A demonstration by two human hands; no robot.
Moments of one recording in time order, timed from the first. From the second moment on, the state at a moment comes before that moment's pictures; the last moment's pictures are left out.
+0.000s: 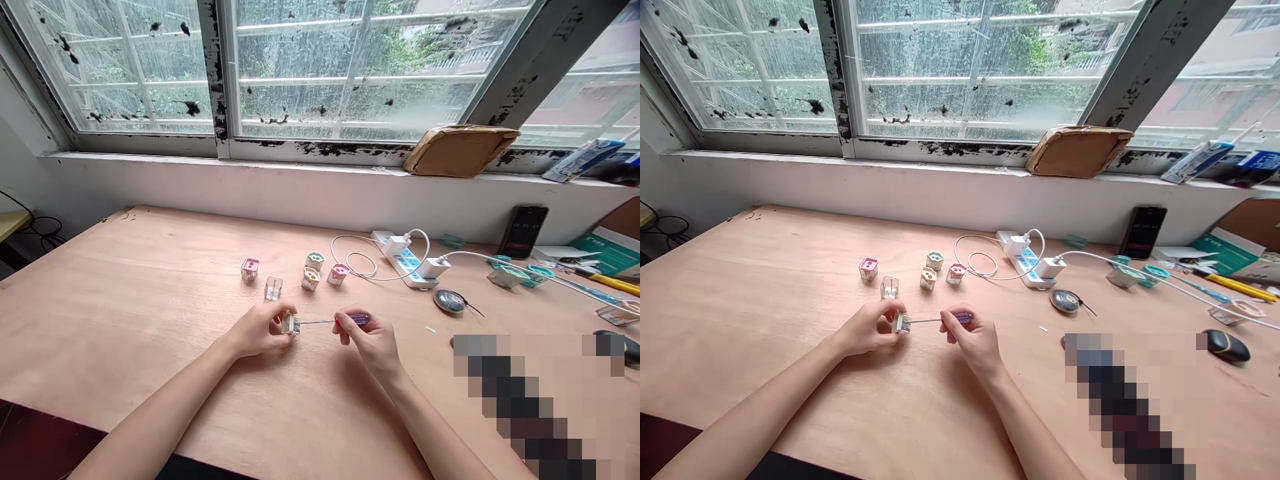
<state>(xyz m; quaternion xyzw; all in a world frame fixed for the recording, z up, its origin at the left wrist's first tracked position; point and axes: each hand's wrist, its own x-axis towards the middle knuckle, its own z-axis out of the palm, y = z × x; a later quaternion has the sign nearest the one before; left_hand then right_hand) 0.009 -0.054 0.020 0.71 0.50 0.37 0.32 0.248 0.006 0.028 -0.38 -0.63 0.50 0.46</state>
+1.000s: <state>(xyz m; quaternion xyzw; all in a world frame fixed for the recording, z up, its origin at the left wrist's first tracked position) 0.005 -0.049 0.029 0.73 0.53 0.29 0.31 0.258 0.012 0.034 -0.35 -0.80 0.36 0.33</state>
